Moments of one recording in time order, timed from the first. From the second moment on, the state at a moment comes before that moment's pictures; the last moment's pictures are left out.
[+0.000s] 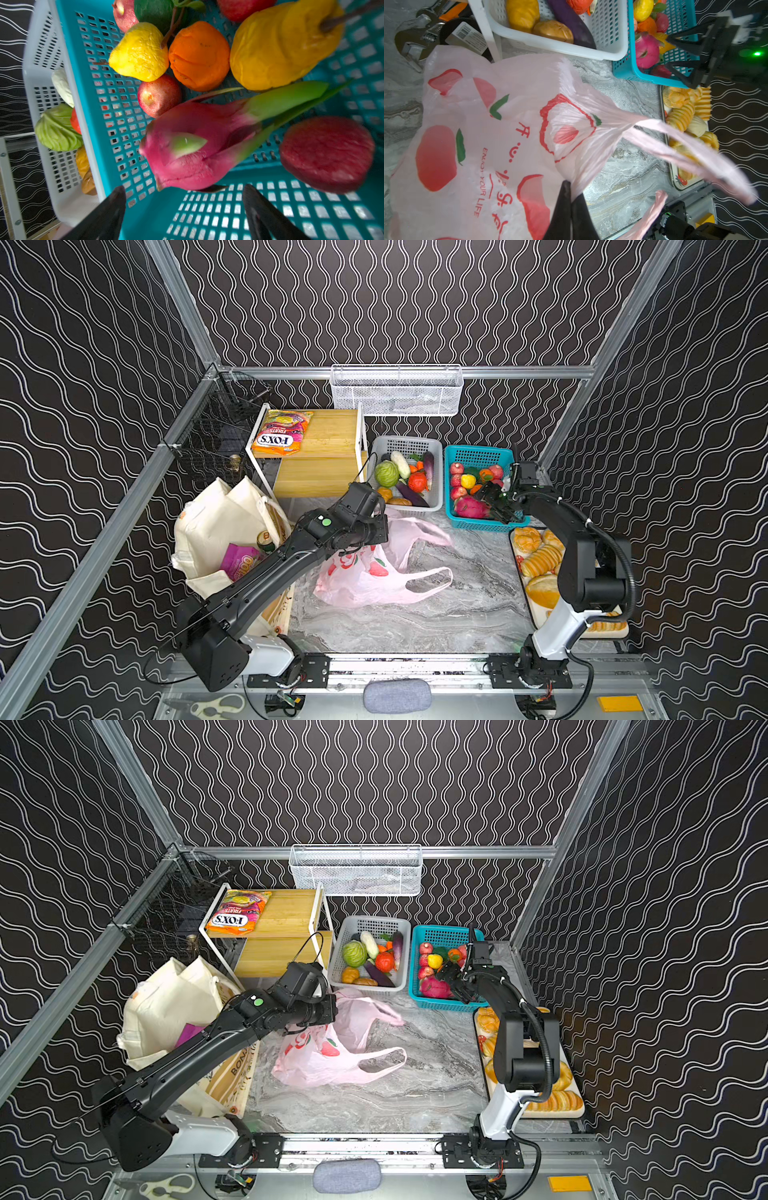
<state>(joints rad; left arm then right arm) -0.69 1.36 1.30 -0.81 0.00 -0.68 0.02 1.82 1.37 -0.52 -0.30 0.68</state>
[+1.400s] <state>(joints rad) -0.67 1.34 1.30 -0.76 0.01 -0.67 0.10 1.76 1.39 -0.55 -0.21 0.61</state>
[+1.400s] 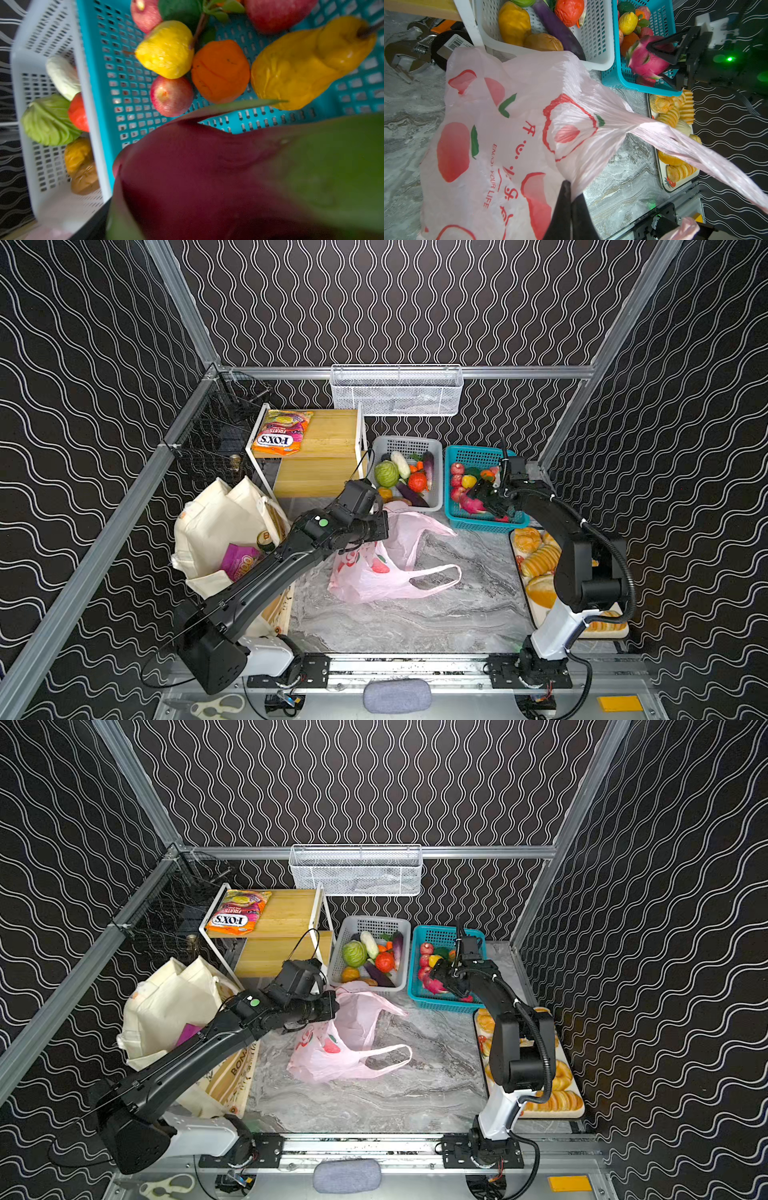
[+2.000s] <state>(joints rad) -0.66 1.34 1.27 -0.71 0.04 -0.70 0.13 1.21 0.88 -0.44 -0.39 0.55</state>
